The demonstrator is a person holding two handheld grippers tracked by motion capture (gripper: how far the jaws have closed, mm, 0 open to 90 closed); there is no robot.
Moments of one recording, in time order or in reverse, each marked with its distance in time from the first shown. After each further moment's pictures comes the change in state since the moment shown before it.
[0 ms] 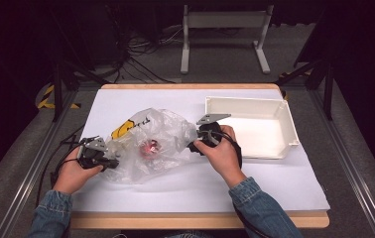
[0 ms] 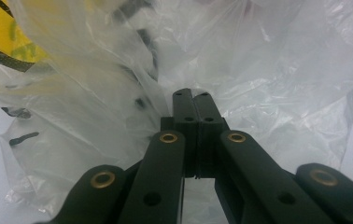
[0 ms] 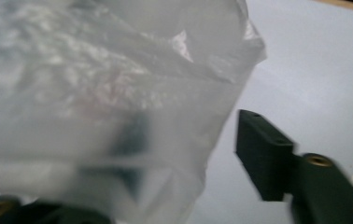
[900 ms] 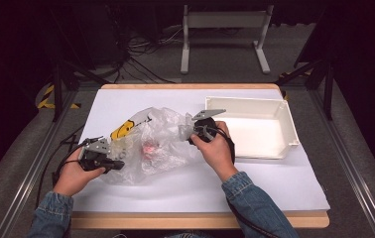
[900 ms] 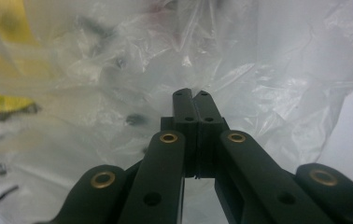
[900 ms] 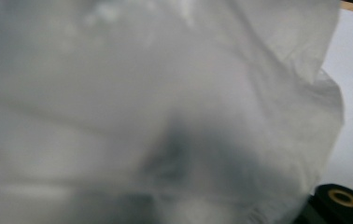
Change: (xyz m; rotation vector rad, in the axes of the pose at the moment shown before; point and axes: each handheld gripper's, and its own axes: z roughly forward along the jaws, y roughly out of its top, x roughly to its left) left arm -0.013 0.008 -0.004 -0.027 -0.065 0.062; right arm -0.004 0.011 0.015 0.012 0.013 0.006
